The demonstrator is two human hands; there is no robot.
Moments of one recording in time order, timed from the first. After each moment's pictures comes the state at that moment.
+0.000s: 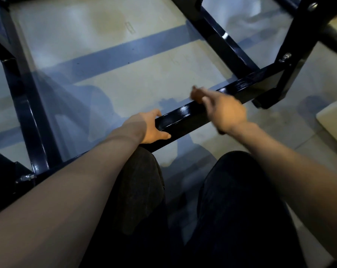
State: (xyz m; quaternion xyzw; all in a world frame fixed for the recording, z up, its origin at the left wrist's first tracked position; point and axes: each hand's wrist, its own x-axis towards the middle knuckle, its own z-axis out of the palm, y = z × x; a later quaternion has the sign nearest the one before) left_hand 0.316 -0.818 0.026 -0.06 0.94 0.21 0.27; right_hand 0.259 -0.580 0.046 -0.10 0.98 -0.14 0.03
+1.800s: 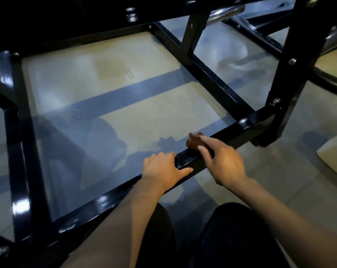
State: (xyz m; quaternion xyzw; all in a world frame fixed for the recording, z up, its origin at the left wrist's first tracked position) left_hand 0.277 -0.751 0.023 -0.02 0.98 0.12 0.15; right_hand 0.249 -0.563 0.038 -0.11 0.96 -0.24 -0.03
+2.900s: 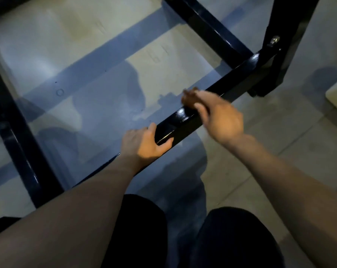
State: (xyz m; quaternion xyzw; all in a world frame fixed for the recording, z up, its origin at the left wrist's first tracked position) left_hand 0.274 -0.744 0.010 0.04 1.00 0.06 0.07; right_hand 0.213 -0.513 0.031 -0.09 0.96 -0.26 0.00
